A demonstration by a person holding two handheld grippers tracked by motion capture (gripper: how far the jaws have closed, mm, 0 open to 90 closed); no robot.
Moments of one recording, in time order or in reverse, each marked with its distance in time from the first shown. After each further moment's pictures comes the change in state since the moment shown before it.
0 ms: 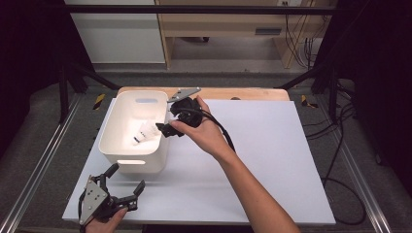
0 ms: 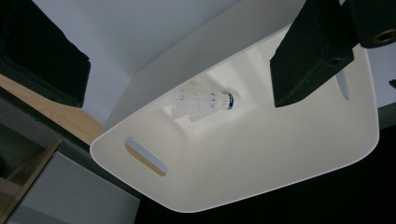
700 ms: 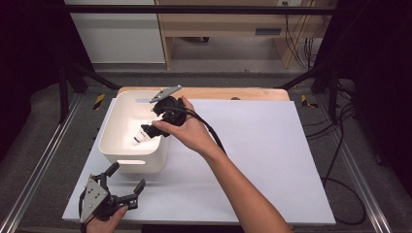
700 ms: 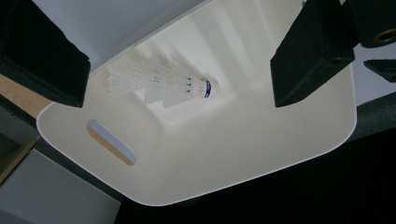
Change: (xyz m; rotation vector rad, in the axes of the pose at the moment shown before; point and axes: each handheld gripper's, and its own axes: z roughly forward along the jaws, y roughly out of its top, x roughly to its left) left arm 0.001 0.000 0.002 -0.002 0.005 -0.009; right arm 0.021 0.021 0.026 0.033 0.056 -0.026
